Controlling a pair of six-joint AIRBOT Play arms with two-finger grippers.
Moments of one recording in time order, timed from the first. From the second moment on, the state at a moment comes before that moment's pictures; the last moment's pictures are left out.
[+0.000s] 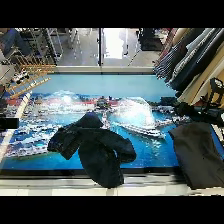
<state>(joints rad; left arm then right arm) -0.01 -0.86 1.19 1.95 -1.28 -1.64 -0.25 -0.97 1.13 -1.23 1.02 1.50</state>
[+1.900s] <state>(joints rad) 0.12 -1.10 1.01 1.17 -1.28 -1.06 0.08 -1.33 0.85 -0.77 0.99 1.27</state>
